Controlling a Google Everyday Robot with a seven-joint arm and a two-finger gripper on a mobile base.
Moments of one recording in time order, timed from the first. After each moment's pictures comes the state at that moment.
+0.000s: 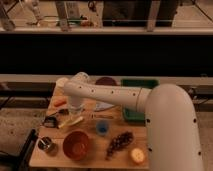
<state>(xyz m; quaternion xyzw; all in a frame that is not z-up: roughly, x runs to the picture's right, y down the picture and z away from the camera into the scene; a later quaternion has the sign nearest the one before) -0.188 0.142 0.791 -0.32 -0.21 -0.19 0.90</state>
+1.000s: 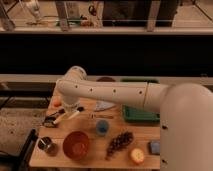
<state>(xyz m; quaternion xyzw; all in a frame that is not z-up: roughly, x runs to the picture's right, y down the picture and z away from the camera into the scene) -0.192 0.108 0.738 -0.25 -0.21 -0.20 0.92</state>
